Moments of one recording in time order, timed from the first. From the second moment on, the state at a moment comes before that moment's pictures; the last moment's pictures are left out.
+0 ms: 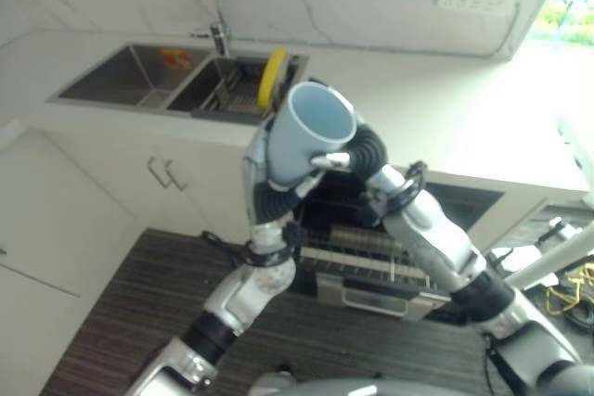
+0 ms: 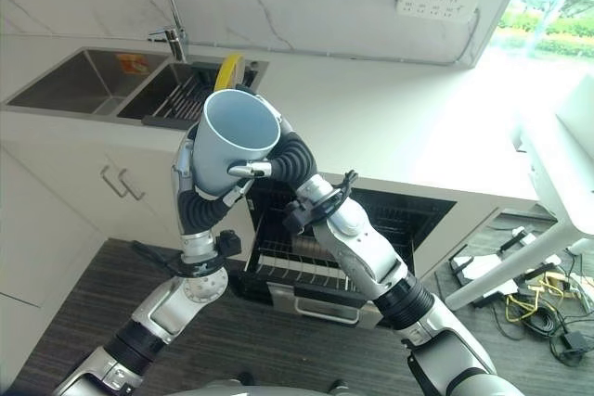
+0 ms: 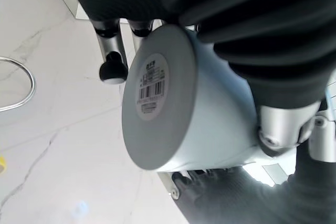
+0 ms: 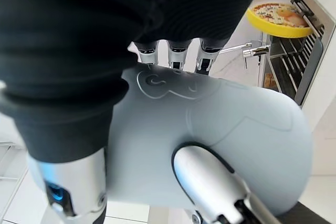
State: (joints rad) left arm -0.21 0.33 -0.49 0.04 0.52 -0.39 1.04; right arm -0.51 -0.35 0.54 -0.14 0.68 -0.12 0.02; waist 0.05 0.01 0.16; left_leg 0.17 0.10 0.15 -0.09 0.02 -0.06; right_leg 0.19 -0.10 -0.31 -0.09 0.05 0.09
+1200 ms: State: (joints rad) left arm -0.25 0.36 -0.55 0.12 0.49 -0.29 0.97; right arm -0.52 -0.34 0.54 -0.08 0.68 -0.10 -0.08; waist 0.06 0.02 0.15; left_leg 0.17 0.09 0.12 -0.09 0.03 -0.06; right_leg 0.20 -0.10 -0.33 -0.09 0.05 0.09
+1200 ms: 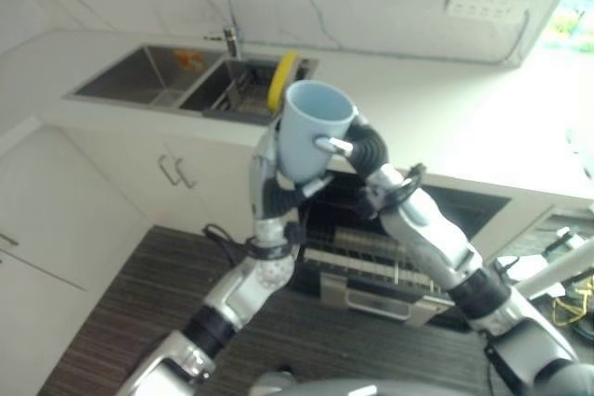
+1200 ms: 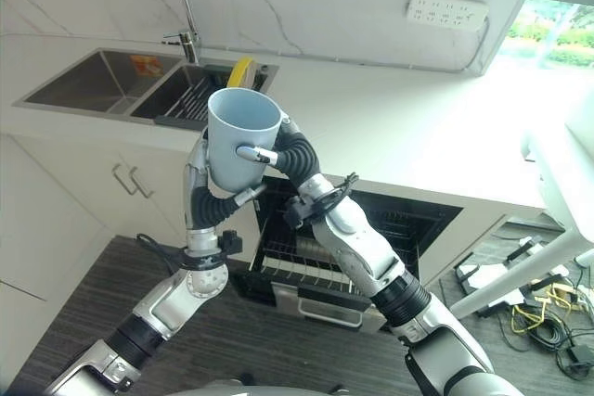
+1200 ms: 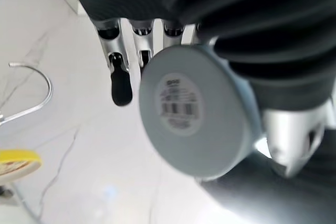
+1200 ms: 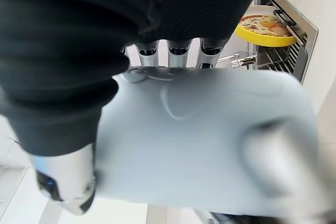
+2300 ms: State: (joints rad) left arm -0.15 0.54 -0.66 0.31 0.38 -0.25 0.17; right arm -0.07 -0.49 0.16 0.01 0.64 -0.29 -0.03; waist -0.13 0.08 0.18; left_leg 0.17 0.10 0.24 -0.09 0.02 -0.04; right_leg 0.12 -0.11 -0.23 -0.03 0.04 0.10
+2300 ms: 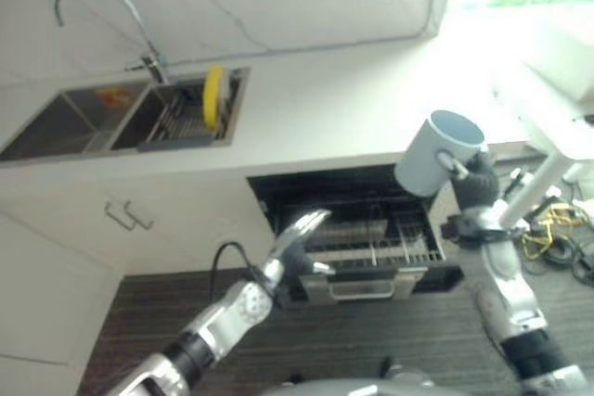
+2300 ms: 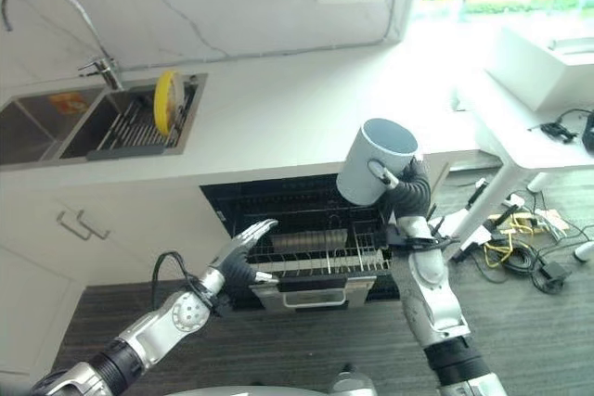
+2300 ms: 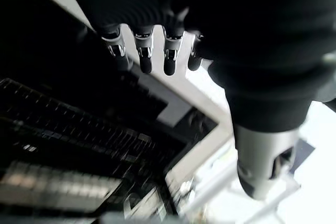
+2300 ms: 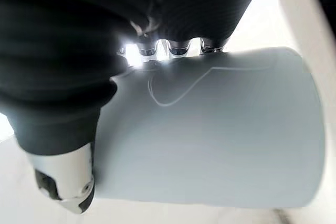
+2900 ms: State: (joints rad) left arm -0.35 0.60 -0.66 0.46 0.80 -0.23 0.42; right arm -0.42 -0.59 0.18 0.34 0.61 -0.12 0.12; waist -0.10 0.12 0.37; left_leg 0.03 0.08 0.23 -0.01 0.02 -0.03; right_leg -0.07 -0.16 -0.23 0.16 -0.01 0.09
